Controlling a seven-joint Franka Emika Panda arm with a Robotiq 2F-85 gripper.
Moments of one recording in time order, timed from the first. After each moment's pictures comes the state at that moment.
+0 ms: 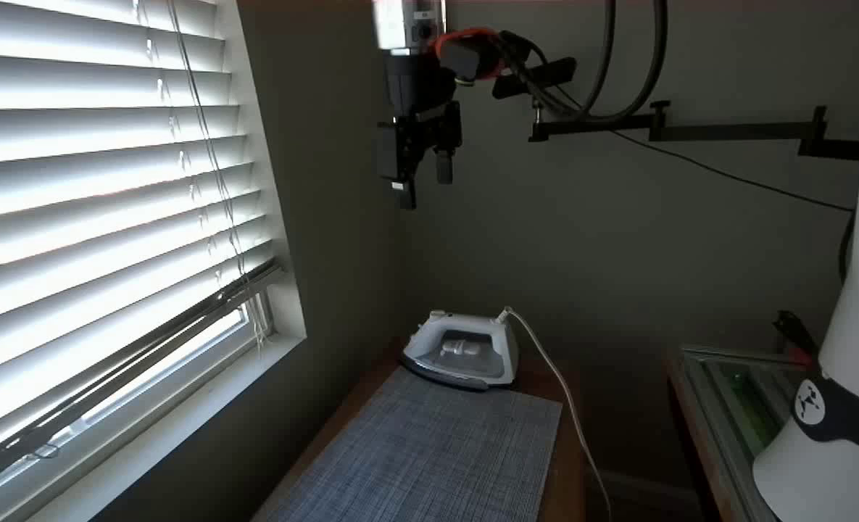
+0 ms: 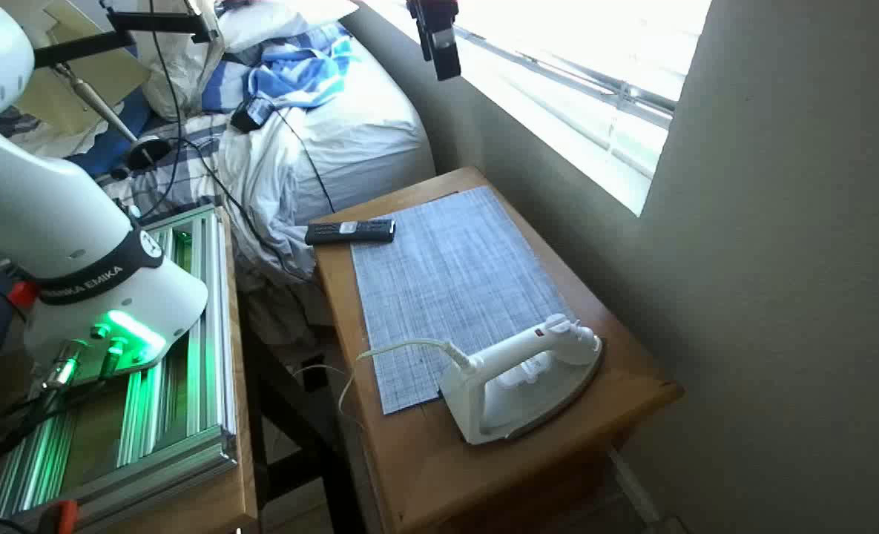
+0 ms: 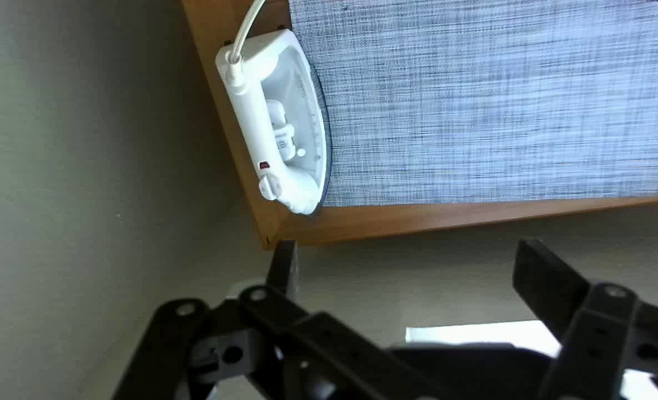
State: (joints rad) arm -0.20 -0.35 -0.01 -2.49 -0.22 2.24 0.16
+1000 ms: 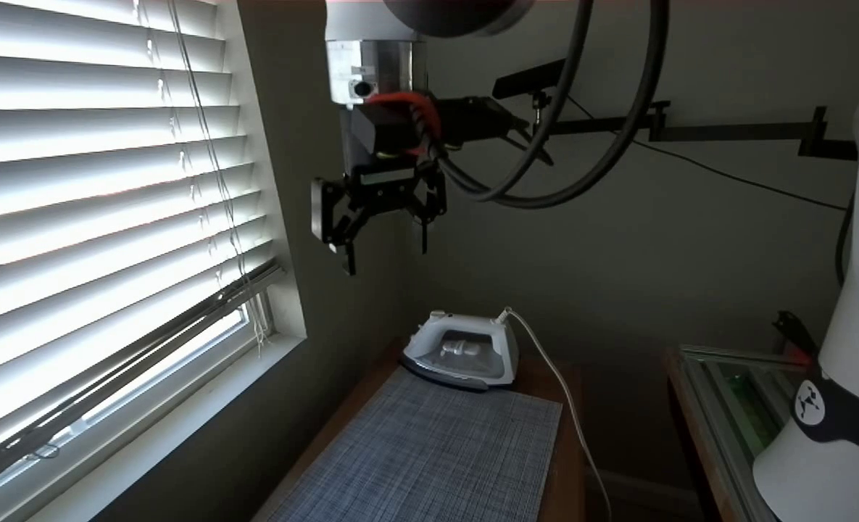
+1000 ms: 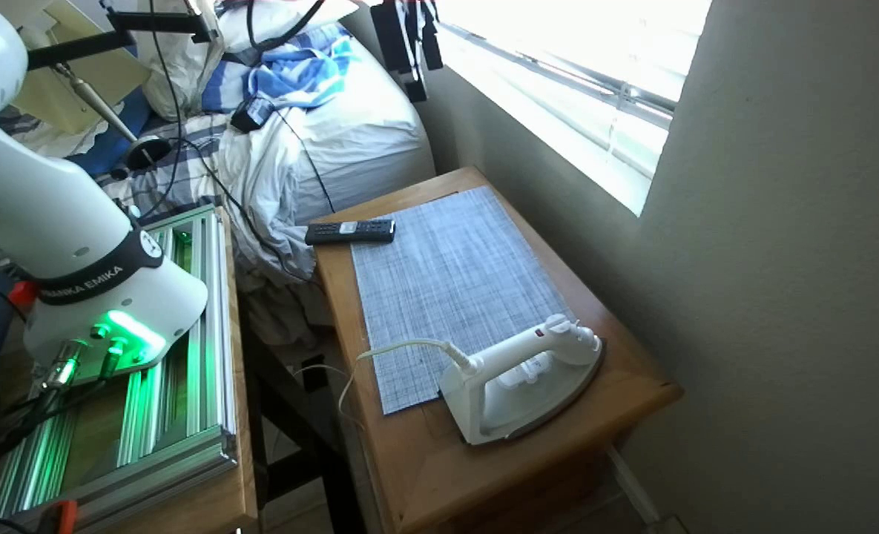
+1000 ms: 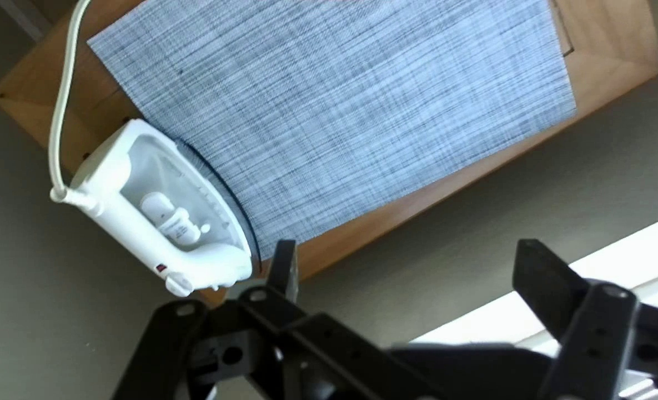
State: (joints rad) arm -0.12 -0.28 0.10 -2.58 -0.10 2.44 0.70
